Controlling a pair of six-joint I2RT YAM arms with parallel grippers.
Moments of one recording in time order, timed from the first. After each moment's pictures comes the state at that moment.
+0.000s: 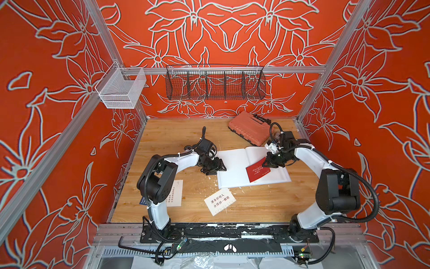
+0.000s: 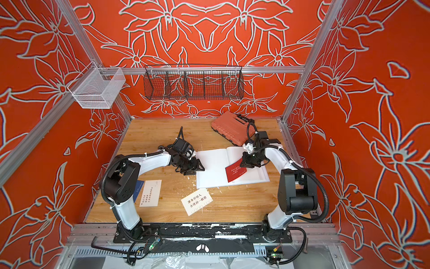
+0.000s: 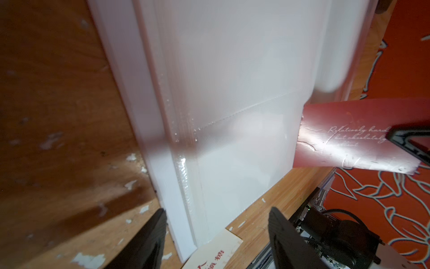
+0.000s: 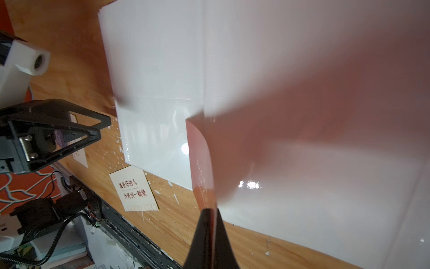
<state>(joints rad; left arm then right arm) -0.44 1.84 1.13 -0.46 0.58 -0.63 0.05 1.60 1.14 -0.93 -0.49 0.07</state>
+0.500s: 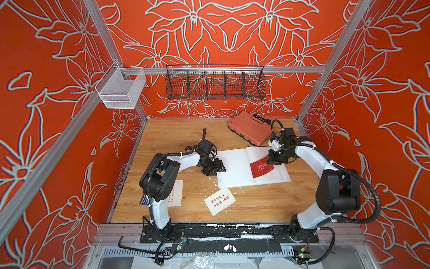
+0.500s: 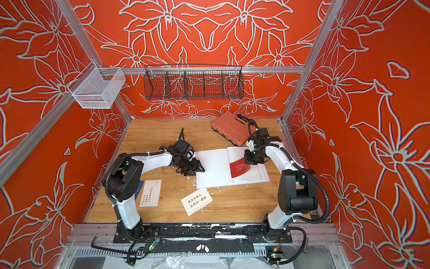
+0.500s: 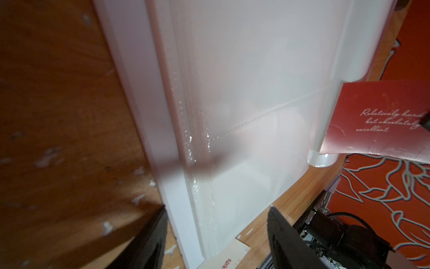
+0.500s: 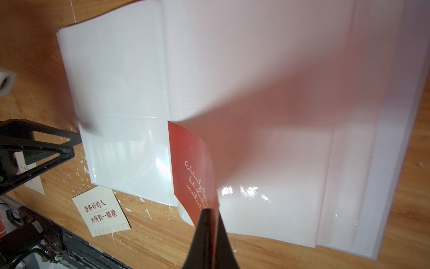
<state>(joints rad) -0.44 1.87 1.13 -0.45 0.58 -0.62 0.05 1.60 1.21 -0.94 -0.33 0.08</state>
